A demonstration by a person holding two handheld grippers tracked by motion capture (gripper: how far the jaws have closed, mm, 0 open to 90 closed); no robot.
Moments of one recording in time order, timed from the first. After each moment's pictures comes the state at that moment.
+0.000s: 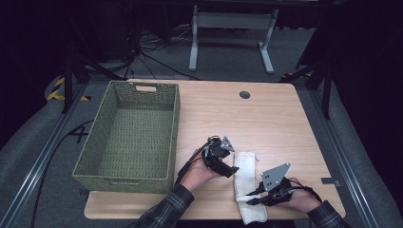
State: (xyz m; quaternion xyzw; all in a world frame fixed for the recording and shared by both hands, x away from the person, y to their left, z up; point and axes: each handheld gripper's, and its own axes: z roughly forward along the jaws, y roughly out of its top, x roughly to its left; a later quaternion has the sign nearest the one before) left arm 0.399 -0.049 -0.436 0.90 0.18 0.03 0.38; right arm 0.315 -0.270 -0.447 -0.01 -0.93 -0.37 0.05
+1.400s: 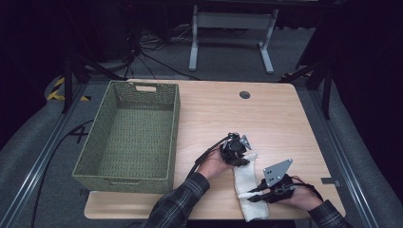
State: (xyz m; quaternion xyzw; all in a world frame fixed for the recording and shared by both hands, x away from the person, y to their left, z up) left arm 0.428 -0.100 -0.453 0.93 0.11 -0.01 0.35; right arm 0.323 -0.278 -0.445 -0.04 -0.92 -0.38 0.06
